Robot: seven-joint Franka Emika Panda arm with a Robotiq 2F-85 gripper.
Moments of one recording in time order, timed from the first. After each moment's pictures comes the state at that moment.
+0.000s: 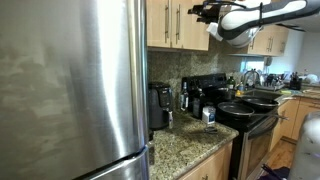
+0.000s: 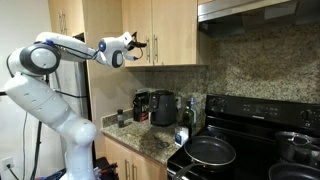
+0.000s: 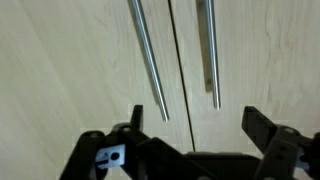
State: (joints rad) arm 0.31 -0.61 0.14 -2.29 0.30 3.47 -0.03
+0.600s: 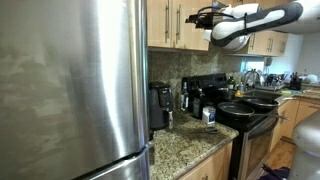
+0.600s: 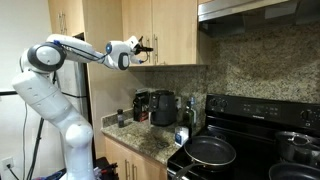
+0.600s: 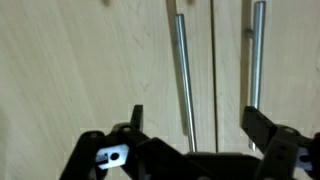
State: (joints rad) arm 0.09 -0.52 0.25 -2.26 0.24 3.44 0.02
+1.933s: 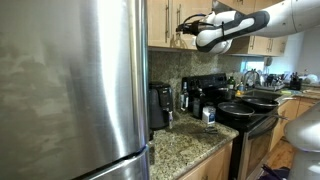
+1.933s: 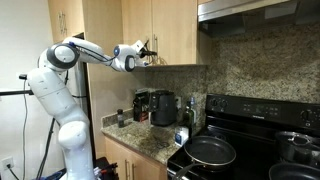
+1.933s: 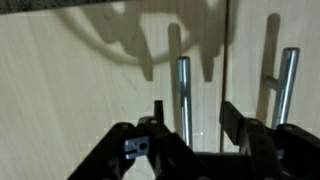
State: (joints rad) arm -0.18 -0.36 0.51 -2.12 0.24 3.43 0.01
